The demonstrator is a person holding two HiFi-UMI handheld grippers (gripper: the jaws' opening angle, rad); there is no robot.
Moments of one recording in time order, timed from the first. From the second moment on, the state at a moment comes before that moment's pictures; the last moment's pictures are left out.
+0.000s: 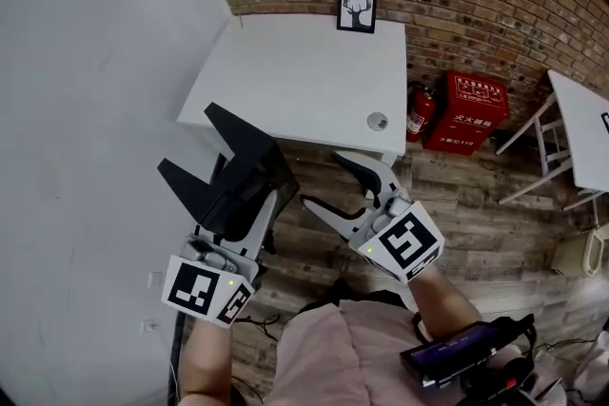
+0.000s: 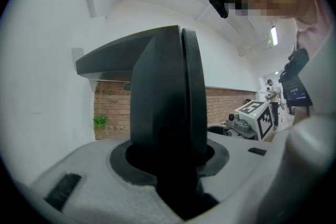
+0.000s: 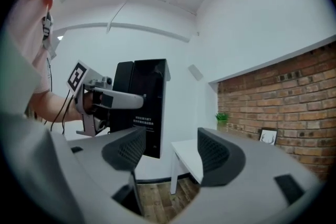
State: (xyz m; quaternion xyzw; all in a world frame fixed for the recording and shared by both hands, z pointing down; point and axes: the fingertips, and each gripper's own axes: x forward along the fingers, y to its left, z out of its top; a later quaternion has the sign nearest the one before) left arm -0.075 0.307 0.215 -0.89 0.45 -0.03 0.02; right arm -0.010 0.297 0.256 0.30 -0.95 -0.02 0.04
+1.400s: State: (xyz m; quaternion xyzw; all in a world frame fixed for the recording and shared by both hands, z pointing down) left arm -0.028 0.121 0.262 -0.98 0.13 -0.10 -0.09; right arm -0.062 0.131 0.309 0.01 -1.00 0.09 0.04
